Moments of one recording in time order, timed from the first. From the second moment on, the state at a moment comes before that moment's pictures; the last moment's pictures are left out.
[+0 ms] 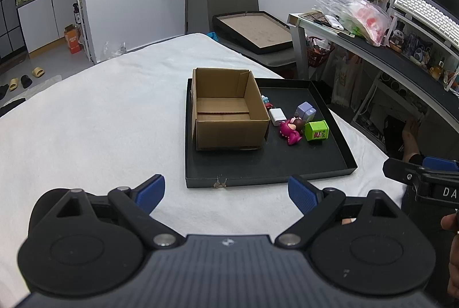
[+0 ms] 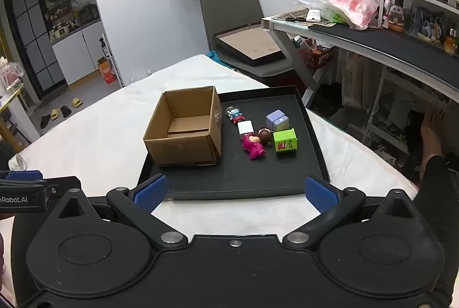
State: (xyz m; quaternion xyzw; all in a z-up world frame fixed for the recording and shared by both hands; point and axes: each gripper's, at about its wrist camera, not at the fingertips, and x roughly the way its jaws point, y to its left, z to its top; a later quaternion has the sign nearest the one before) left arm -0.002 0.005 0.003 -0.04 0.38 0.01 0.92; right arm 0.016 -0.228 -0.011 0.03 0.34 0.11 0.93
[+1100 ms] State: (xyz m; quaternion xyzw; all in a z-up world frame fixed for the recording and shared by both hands) left arm -0.005 0.000 0.009 -0.04 0.38 0.01 0.93; right arm 0.012 -0.233 -0.005 0.03 0.34 0.10 0.94
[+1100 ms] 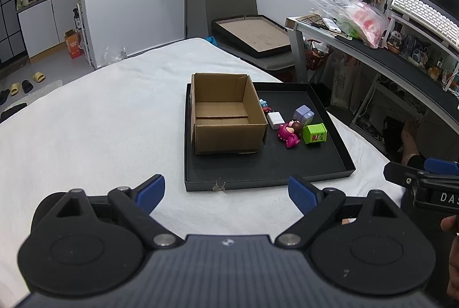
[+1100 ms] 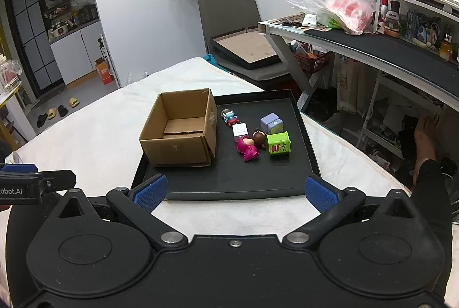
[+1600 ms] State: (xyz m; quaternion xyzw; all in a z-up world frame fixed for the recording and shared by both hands) left arm -0.006 0.001 0.009 -0.04 0.38 0.01 0.92; right arm 0.012 -0.232 -0.004 0.03 0.34 0.12 0.93
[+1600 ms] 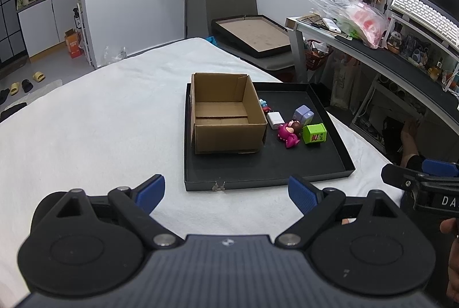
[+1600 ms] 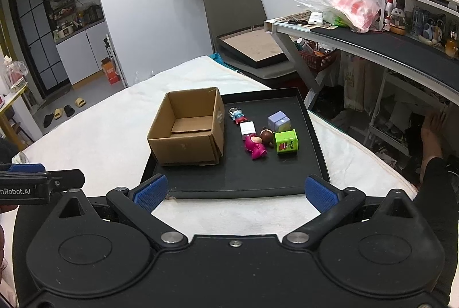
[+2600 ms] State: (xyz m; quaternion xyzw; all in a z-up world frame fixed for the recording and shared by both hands) left arm 0.044 0.017 -0.007 -0.05 0.40 0.02 0.91; right arm 0.050 -0.231 -0.023 0.04 0.36 0.10 0.93
